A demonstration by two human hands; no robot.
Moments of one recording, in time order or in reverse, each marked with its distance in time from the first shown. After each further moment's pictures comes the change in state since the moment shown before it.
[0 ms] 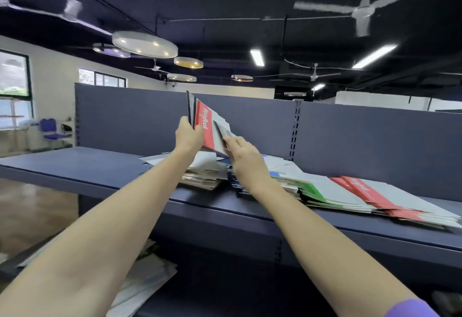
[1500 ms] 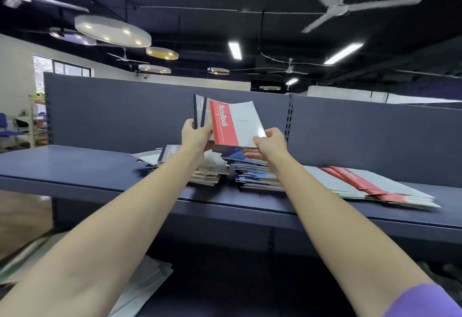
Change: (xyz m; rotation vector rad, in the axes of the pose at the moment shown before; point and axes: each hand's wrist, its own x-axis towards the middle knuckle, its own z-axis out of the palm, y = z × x) left_hand -0.004 -0.012 0.009 -0.607 -0.225 -0.238; right_hand 0.025 0.019 -0.016 0.904 0.136 0.955
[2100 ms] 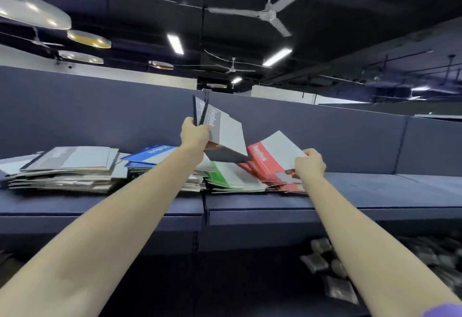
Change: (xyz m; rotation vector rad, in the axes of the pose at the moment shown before) left_hand -0.056 -0.047 0.213 0.114 -0.161 -0.098; right_hand -0.010 0.017 -0.311 -0.453 0.657 0.104
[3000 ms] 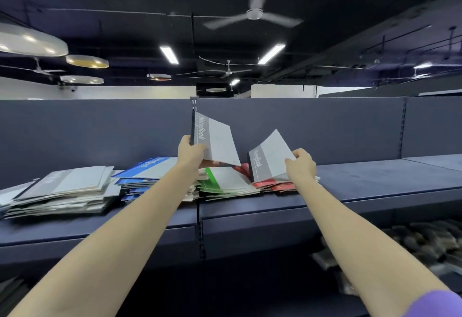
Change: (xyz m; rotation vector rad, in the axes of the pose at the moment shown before) left_hand -0.017 -0.019 0.017 0.055 -0.066 -0.042; right_hand 0.013 0.026 0.006 -0.077 -0.042 -0.123
